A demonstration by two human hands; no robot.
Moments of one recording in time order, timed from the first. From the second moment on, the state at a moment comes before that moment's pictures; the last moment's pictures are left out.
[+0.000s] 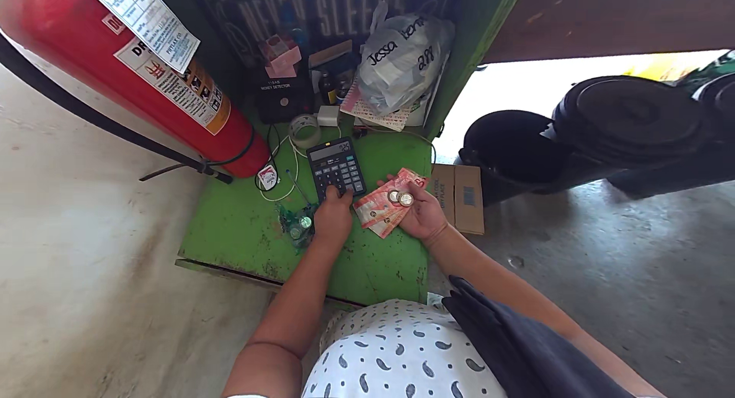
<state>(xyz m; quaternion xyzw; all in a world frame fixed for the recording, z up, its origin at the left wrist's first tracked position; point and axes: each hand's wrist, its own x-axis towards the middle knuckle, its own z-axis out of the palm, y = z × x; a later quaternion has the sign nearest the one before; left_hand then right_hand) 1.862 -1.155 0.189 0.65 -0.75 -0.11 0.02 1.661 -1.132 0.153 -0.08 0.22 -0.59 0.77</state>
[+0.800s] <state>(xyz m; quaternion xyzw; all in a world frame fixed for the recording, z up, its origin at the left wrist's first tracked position) 1.845 -1.127 0.215 0.56 -0.67 -0.45 0.17 1.668 -1.126 0.152 -0.13 0.27 -0.56 0.77</state>
